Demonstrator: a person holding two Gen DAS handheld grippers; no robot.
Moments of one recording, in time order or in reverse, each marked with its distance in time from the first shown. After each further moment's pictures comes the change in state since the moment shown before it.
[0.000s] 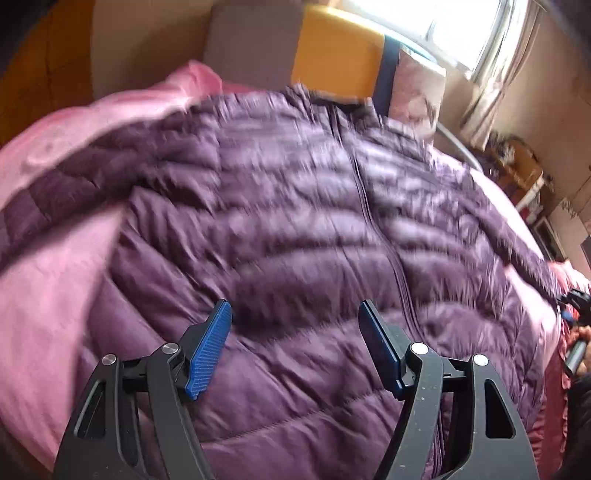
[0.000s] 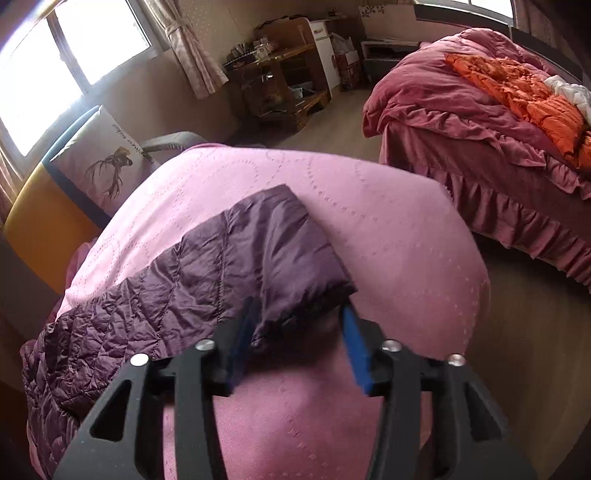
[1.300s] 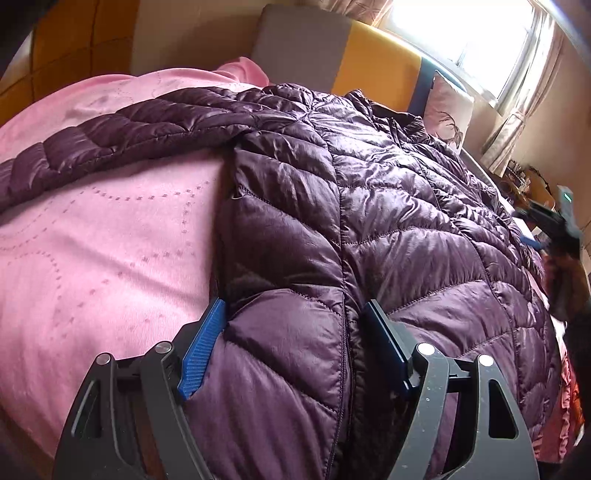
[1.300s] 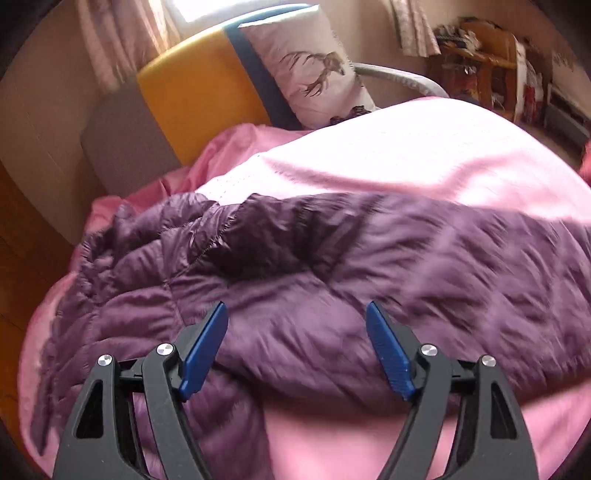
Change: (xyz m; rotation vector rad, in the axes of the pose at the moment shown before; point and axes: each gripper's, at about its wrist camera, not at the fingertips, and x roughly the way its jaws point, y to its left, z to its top) left arm -0.008 0.075 -0.046 -0.106 -0.022 0.022; right arm 0.024 0.241 -0.088 -0.409 0.233 0.478
